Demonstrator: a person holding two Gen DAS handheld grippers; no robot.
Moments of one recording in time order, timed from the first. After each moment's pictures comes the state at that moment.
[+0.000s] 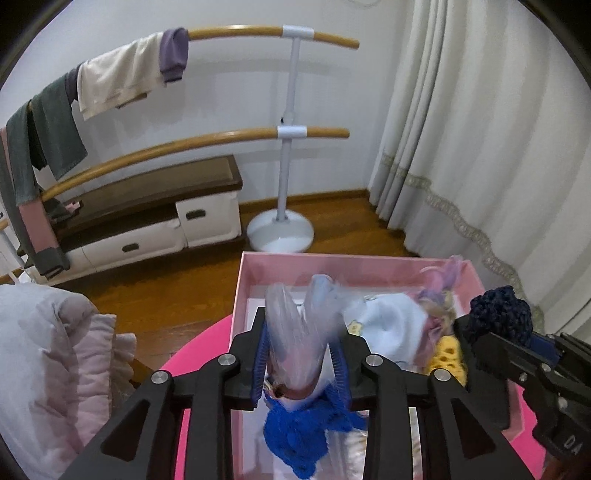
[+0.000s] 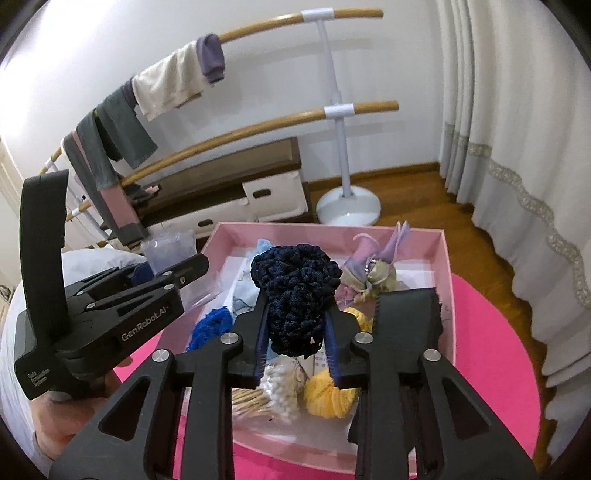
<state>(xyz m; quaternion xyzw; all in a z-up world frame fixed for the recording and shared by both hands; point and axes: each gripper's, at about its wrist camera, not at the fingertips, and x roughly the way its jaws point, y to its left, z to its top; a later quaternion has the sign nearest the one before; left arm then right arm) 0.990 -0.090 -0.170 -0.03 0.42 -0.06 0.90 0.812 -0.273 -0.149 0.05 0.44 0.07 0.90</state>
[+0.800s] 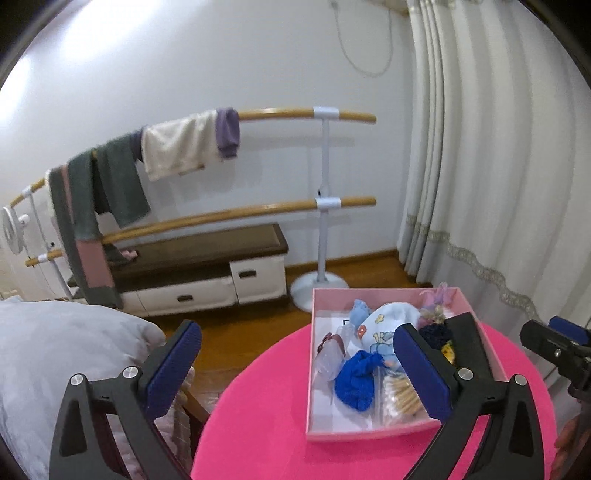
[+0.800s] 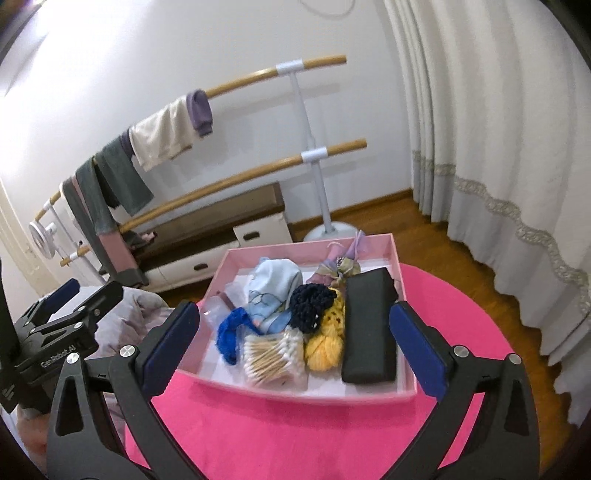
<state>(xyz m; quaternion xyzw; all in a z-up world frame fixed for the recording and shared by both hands) 0.894 -0.074 -0.093 -0.01 0.27 0.01 0.96 0.691 -0.274 -0.086 0.08 0.34 0.02 0.94</state>
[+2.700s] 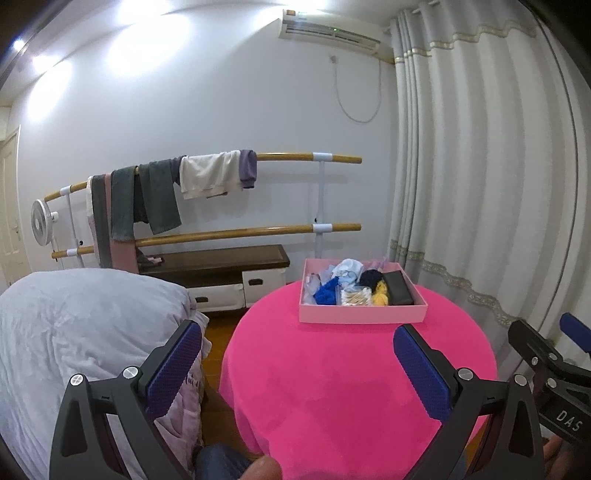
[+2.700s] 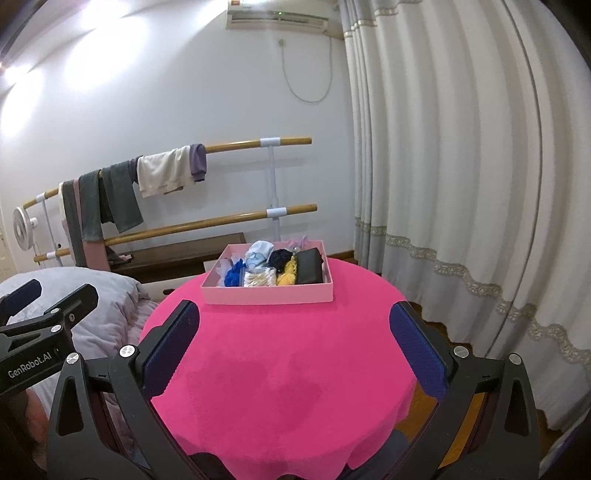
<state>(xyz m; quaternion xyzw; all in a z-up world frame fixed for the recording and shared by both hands) 0.390 -0.080 -0.077 -0.03 0.20 0.02 0.98 0.370 -0.207 -0.052 0.00 0.21 -0.08 0.98</state>
